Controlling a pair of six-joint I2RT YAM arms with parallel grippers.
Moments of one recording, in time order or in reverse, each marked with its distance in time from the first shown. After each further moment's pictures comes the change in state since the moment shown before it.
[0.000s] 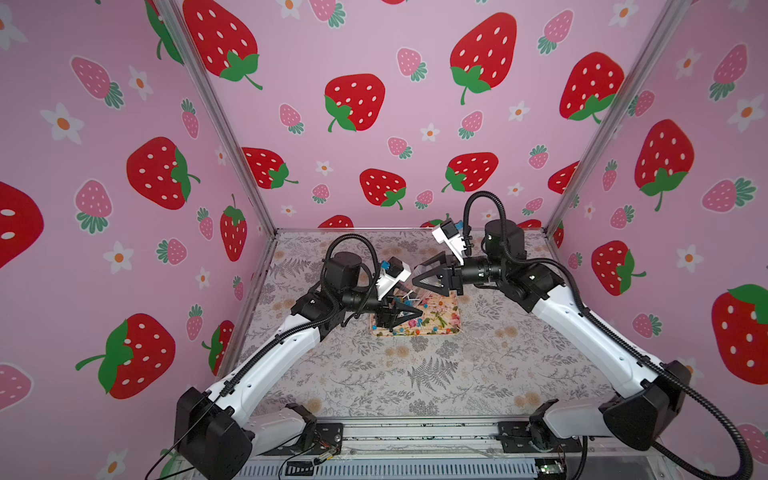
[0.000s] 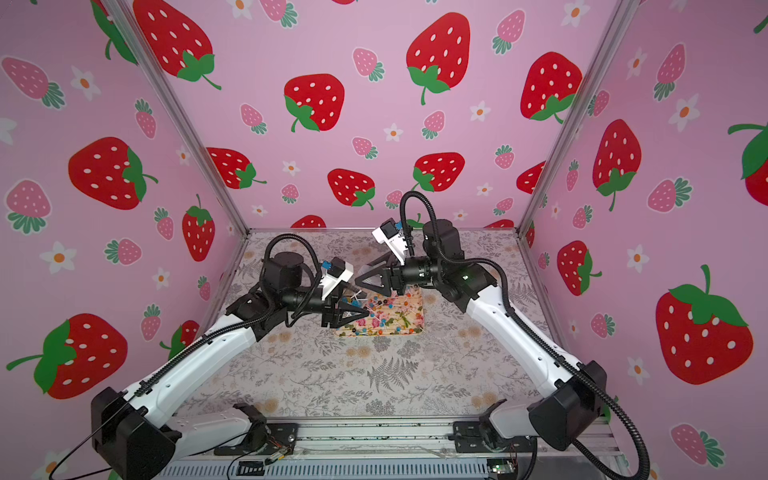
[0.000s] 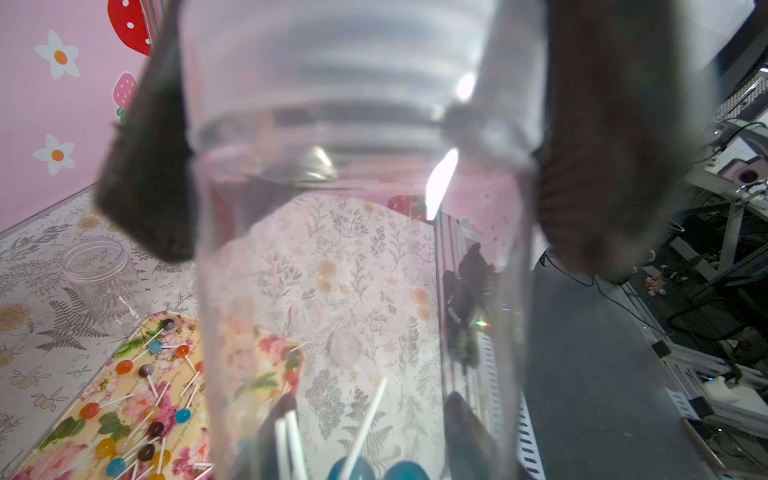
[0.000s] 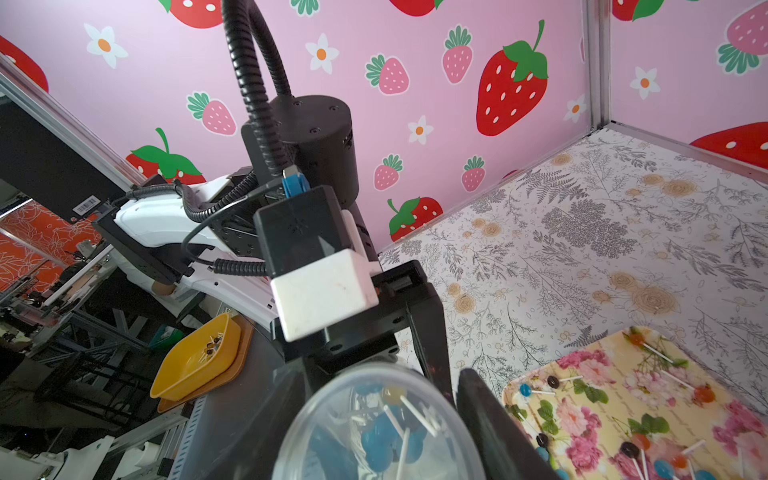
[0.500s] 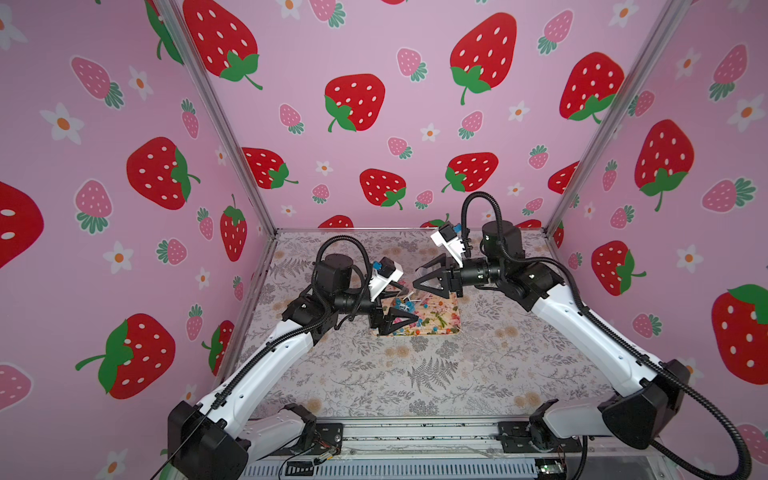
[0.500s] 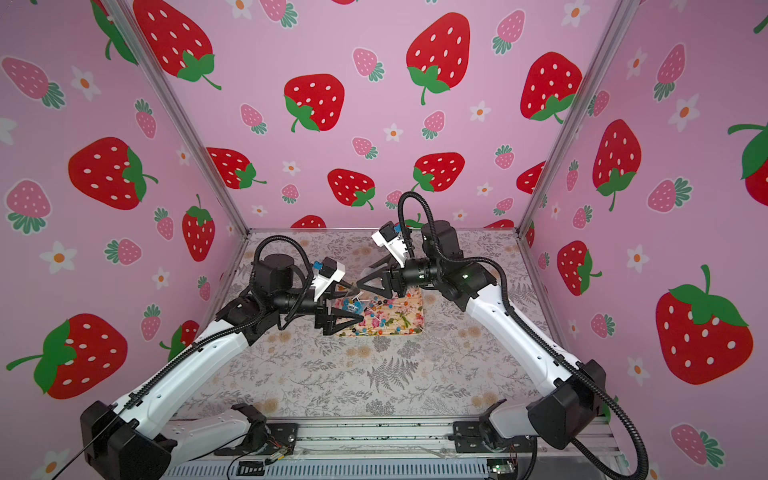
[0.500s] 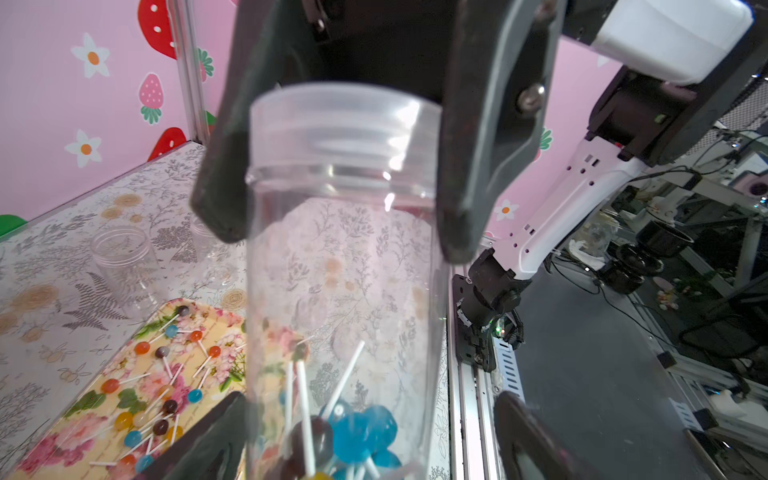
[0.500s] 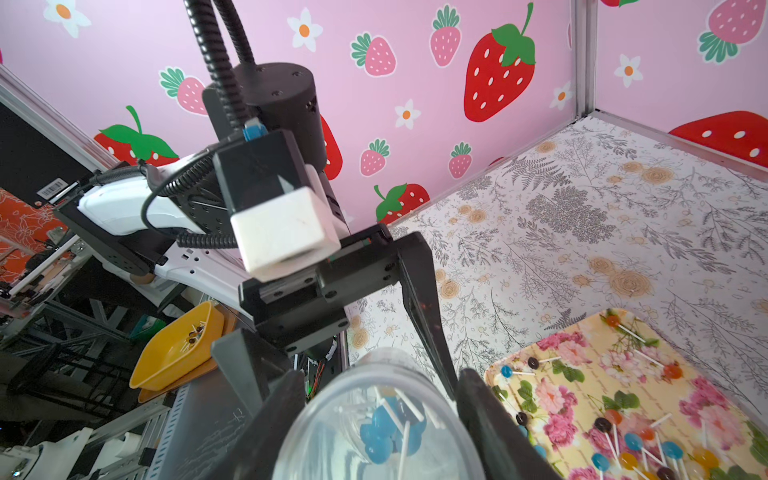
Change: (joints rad) left arm 0.032 -0.046 -0.019 -0.033 0.008 -0.003; right arm 0.000 0.012 0.015 -0.066 0.023 -0.073
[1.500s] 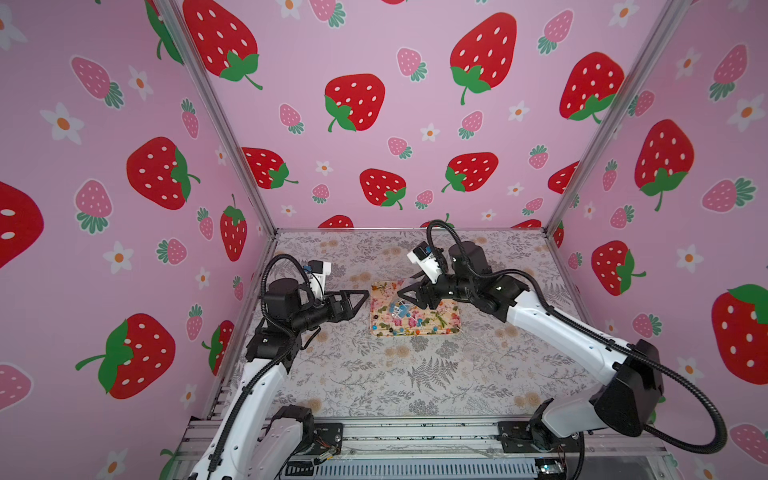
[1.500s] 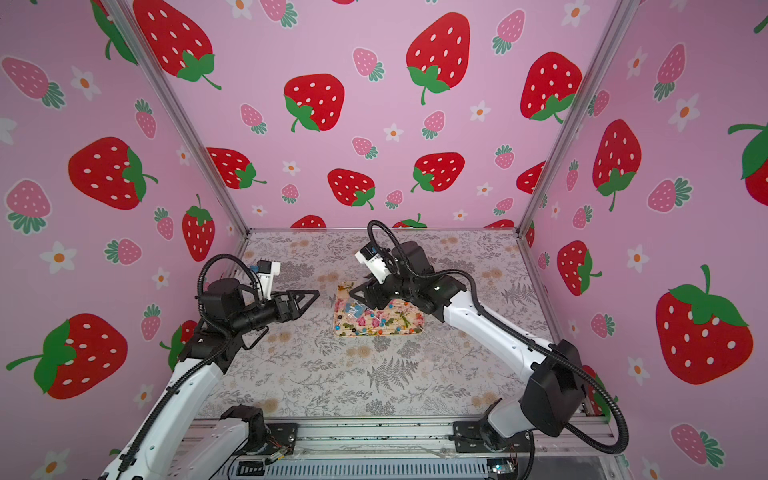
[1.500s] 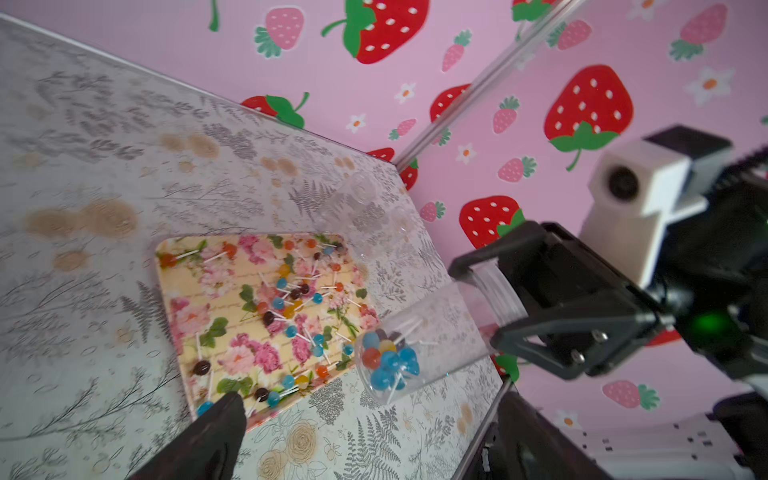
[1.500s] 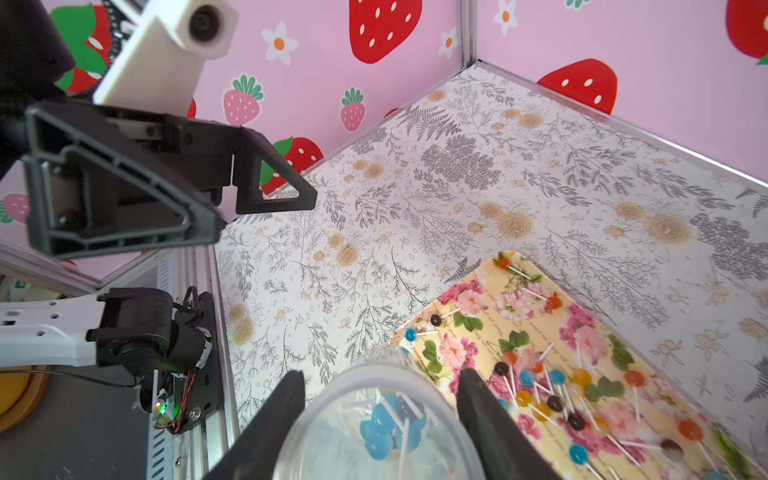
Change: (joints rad) left arm 0.358 -0.304 -0.266 0.060 -0.168 -0.561; right arm 0.123 0.063 -0.113 0.048 0.430 -0.097
